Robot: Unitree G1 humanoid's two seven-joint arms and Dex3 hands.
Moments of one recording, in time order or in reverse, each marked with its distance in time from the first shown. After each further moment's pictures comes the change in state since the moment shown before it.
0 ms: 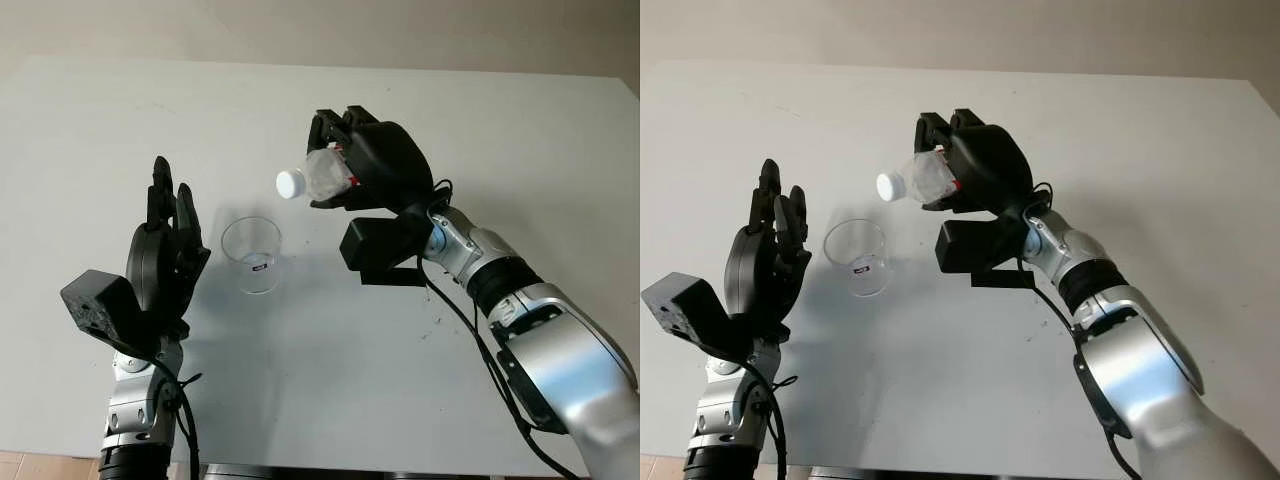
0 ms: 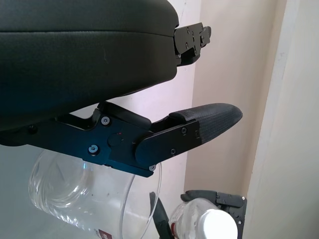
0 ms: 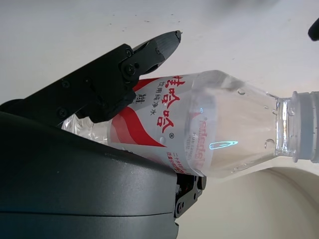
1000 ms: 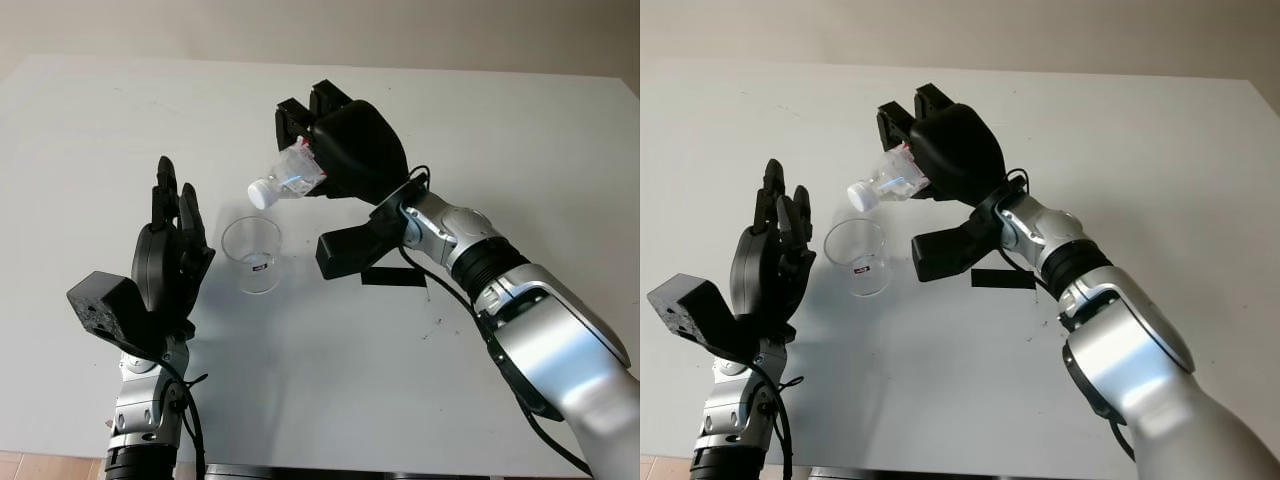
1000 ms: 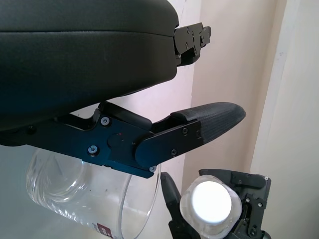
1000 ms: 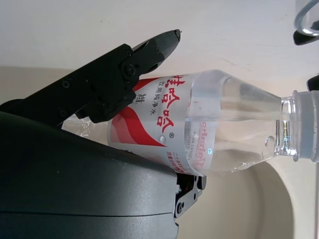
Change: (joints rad) left arm 0.001 -0.016 -0.011 0.000 0.003 -0.013 0.010; right arm -0.080 0.017 0.163 -0.025 -0.205 0.087 -0.241
